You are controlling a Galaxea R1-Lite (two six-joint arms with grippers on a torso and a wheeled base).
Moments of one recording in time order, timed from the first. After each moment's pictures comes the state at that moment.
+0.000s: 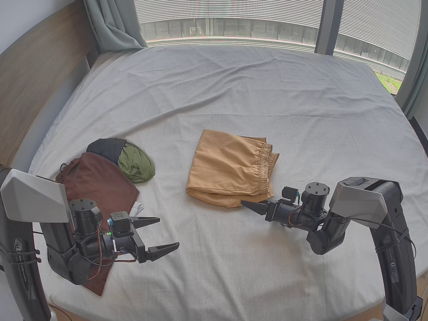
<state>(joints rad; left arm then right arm) -0.20 2.25 -0.33 -1.55 -0.76 0.14 0.32 2.65 -1.05 -1.44 0.63 0.54</state>
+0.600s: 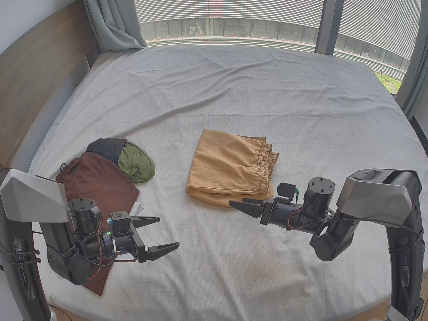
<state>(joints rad) -0.20 2.25 -0.33 -1.55 -0.76 0.14 0.44 2.45 -0.84 -1.53 0.64 0.58</state>
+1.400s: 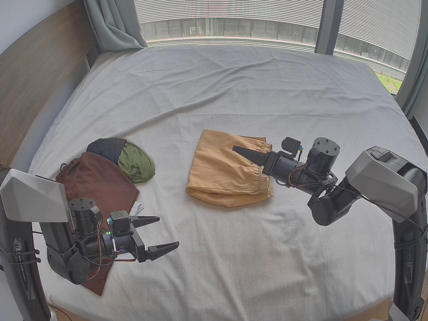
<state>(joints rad) -0.19 2.25 -0.34 -1.55 -0.76 0.14 0.38 2.41 -1.19 -1.38 0.64 0.70</state>
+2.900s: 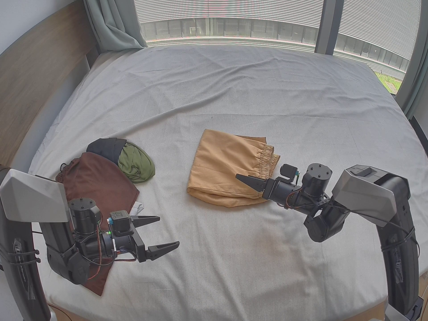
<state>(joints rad) -0.20 2.24 -0.34 -1.55 -0.76 0.14 0.35 2.57 -1.15 -1.47 0.63 0.66</state>
